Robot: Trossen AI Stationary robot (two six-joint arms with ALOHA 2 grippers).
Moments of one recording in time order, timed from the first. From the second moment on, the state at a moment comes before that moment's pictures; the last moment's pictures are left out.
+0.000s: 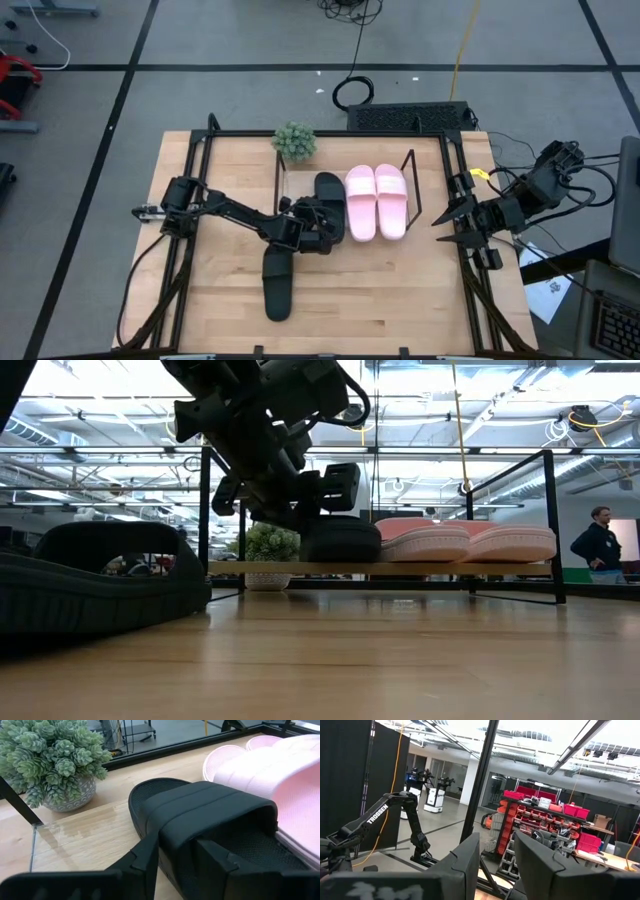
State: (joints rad) left arm -0.18 1.98 1.22 -0.27 -1.07 -0.99; right arm 0.68 0.76 1.02 -0.03 0.32 -0.29
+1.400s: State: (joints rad) left arm -0.20 1.95 1.22 -0.34 -1.04 -1.06; right arm 0.68 0.76 1.02 -0.05 0.31 -0.26
